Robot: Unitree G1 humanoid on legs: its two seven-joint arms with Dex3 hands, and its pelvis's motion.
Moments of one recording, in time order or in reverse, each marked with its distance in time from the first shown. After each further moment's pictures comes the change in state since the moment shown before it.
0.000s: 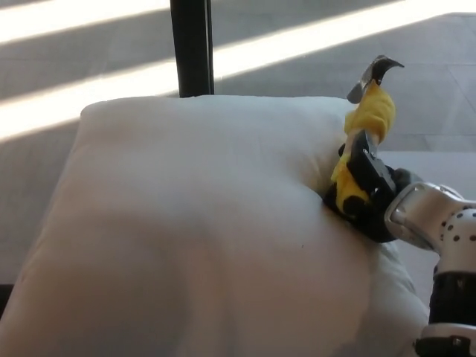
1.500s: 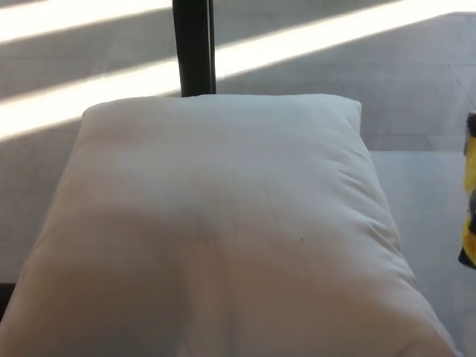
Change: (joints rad) left_arm 0.012 0.038 0.015 0.005 -0.004 -0.015 -0.019; right_arm 0.252 -0.500 0.351 0.155 -0.193 -0.036 0.188
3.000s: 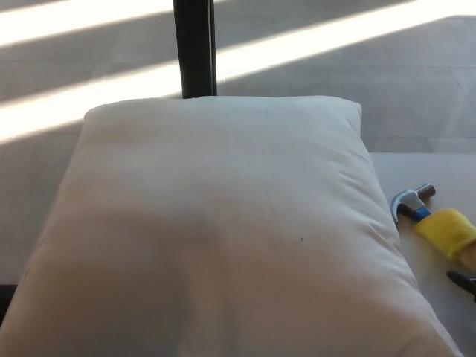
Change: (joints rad) left_arm -0.015 0.000 0.001 -0.001 0.000 0.000 -0.001; right_arm 0.067 -0.309 0.857 0.002 -0.498 -0.372 0.188
